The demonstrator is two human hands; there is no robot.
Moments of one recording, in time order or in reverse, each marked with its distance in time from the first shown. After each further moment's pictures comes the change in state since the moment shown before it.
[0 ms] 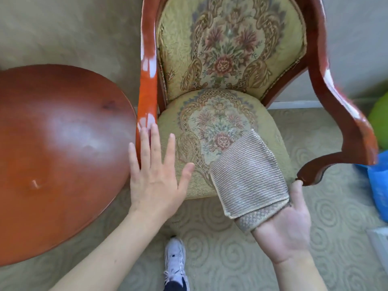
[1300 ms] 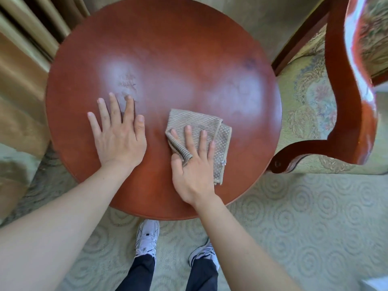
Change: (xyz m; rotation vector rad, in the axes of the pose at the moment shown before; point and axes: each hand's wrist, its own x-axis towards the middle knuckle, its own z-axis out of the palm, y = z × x) left_hand -0.042 -0.482 0.023 -0.008 -0.108 -0.392; right_hand 0.122 0.497 0.169 -2.084 -0.073 -0.329
